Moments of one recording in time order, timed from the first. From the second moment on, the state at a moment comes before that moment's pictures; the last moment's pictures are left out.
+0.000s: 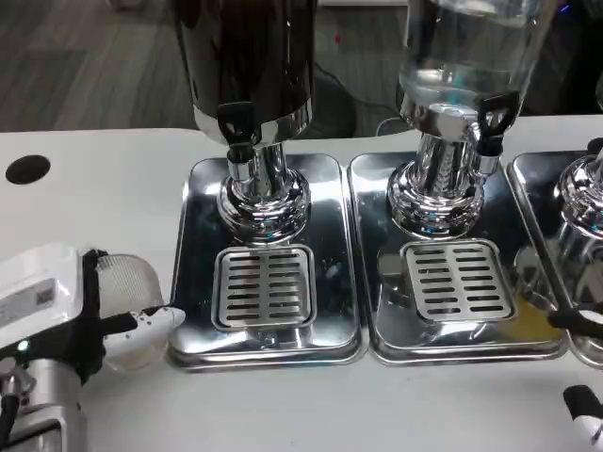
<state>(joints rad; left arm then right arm) 0.11 0.34 -0.17 -0.22 1.10 0.54 -0.08 0.59 -0.38 -0.23 -0.01 -0.04 -0.82 0.22</state>
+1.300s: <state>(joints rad) -0.14 0.18 -0.29 -0.08 1.10 0.54 -0.07 0.62 -0.40 -0.26 0.10 0.04 -0.91 0.26</state>
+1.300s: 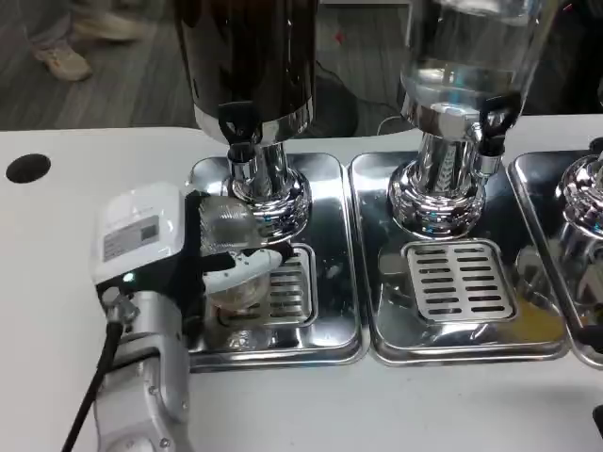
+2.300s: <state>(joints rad) -0.25 0.15 -0.34 0.07 1.03 0.54 0.03 0.58 -0.41 -0.26 0.17 0.07 -0.92 0.30</state>
